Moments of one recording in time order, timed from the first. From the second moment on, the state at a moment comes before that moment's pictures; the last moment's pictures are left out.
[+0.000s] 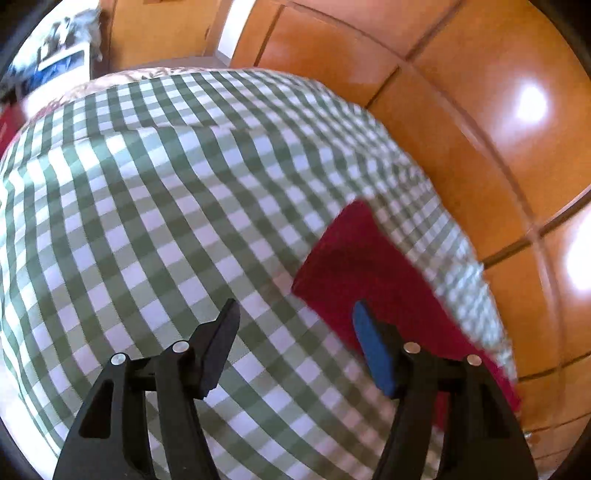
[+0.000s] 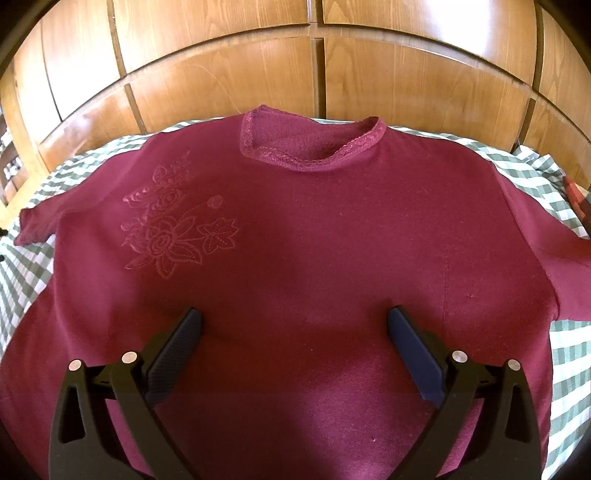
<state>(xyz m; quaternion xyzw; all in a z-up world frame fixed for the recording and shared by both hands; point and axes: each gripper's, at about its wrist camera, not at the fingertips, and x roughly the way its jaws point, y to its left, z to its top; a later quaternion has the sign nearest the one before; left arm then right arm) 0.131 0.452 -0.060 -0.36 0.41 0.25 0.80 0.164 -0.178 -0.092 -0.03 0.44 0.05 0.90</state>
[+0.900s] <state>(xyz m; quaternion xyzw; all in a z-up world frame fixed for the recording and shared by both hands) 0.159 0.299 -0.009 -0.18 0.38 0.19 0.89 0.166 -0.178 -0.092 -0.03 0.43 0.04 0.90</state>
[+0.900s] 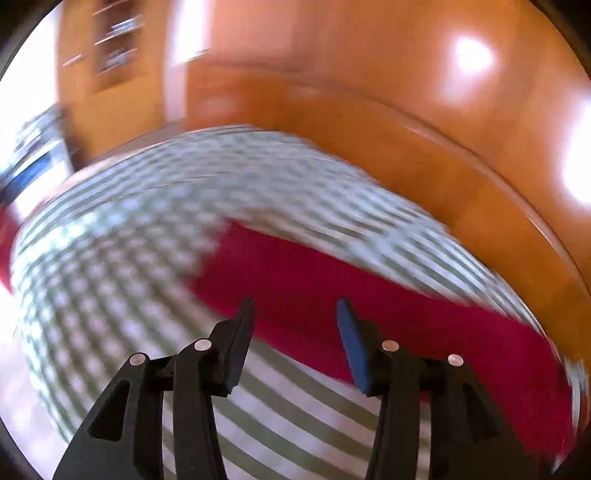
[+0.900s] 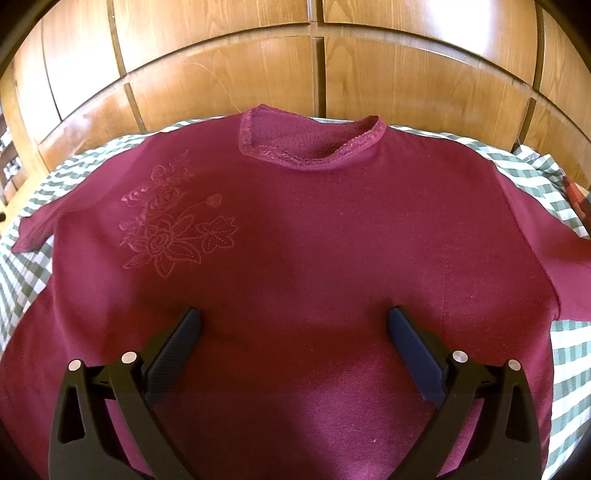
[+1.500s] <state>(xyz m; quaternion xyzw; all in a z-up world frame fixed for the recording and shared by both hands) 0.014 0.170 -0.059 -0.25 0.46 -0.17 0.83 0.134 -0.204 -0.064 0.04 0.44 0.08 0.89</state>
